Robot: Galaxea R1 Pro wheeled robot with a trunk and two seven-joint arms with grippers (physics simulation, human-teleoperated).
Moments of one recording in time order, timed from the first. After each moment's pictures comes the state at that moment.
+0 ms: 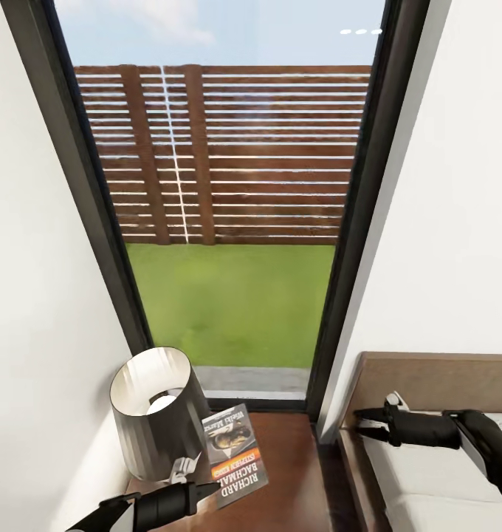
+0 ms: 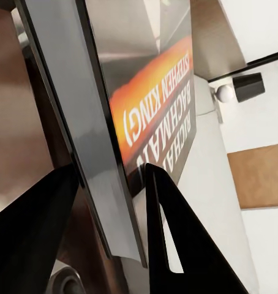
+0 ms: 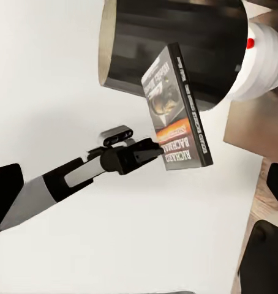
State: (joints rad) left arm -0.54 0.03 0.37 -0.13 -0.15 0.11 -1.14; right arm -0.66 -0.45 0.12 -0.49 -0.21 0.85 1.57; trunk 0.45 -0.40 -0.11
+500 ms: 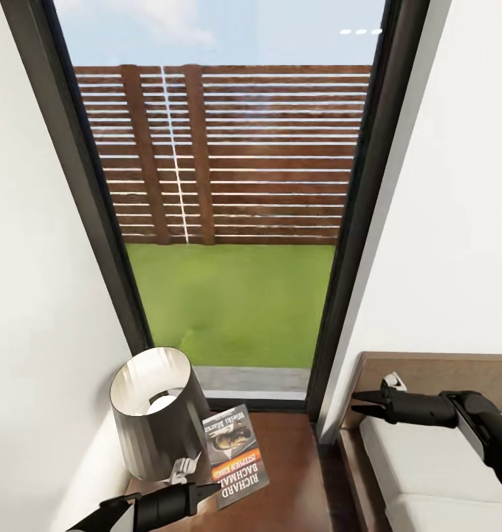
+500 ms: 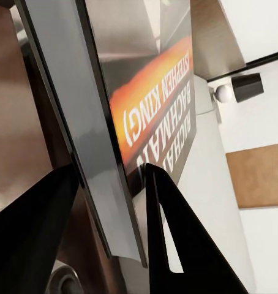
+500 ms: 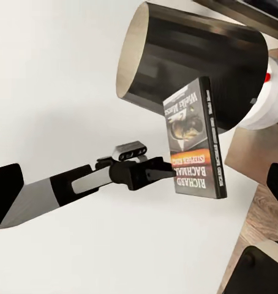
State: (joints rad) left arm -0.55 0.03 0.37 -0.13 -0.15 0.12 -1.14; right arm -0.66 -0.45 0.07 -0.65 -0.21 0.88 1.57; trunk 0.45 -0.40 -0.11
